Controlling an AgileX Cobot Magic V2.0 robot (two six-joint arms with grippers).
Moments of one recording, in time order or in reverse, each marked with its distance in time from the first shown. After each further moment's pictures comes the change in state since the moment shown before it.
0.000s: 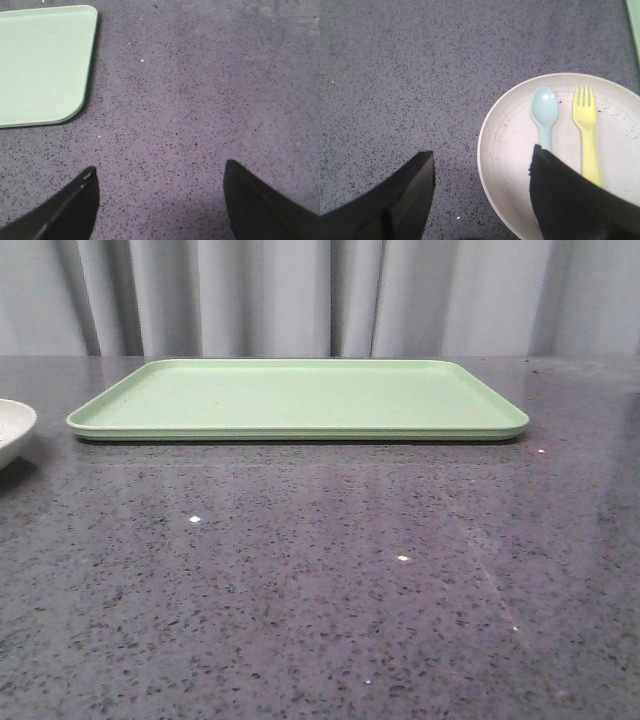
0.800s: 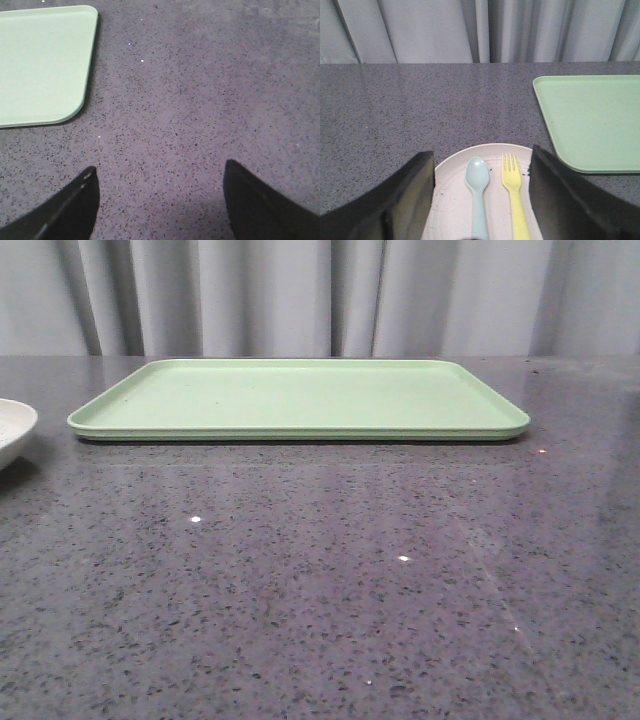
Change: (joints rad) left arm -0.102 -0.329 0.286 -0.146 -0.396 0.069; right arm 0.000 0.000 0.000 -0.002 -0.001 0.000
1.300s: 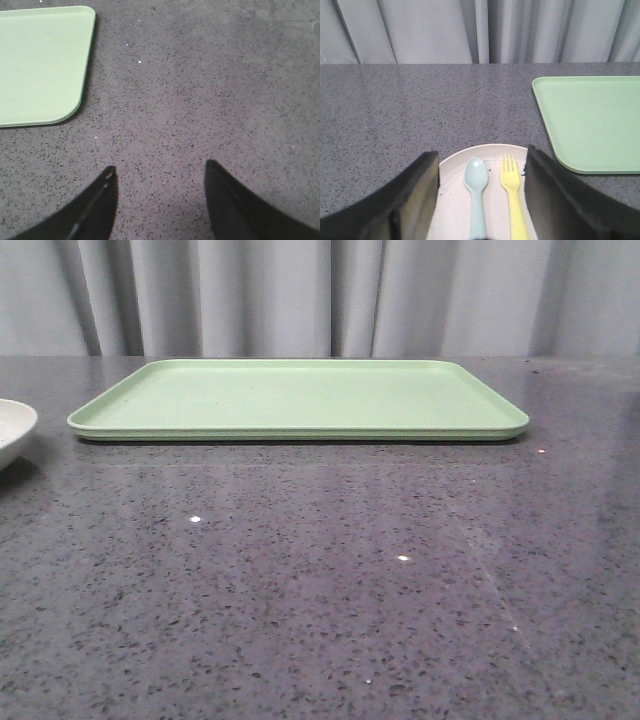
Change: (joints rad) left arm 0.000 -0.004 0.000 -0.014 0.000 0.000; right arm 0.000 0.000 0.000 -0.013 -0.002 0.000
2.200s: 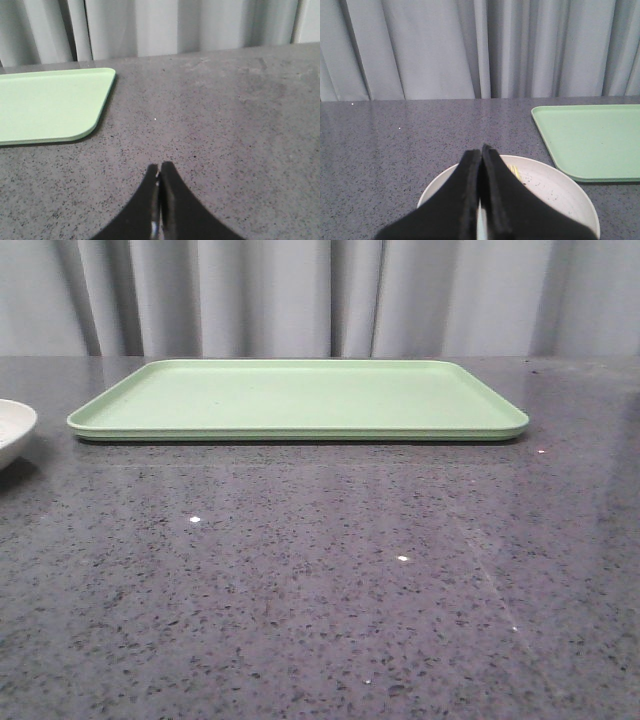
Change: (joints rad) left arm 0.000 -0.315 0.227 0.014 -0.106 0.000; right arm 0.000 -0.559 0.381 0.000 -0.177 0.000
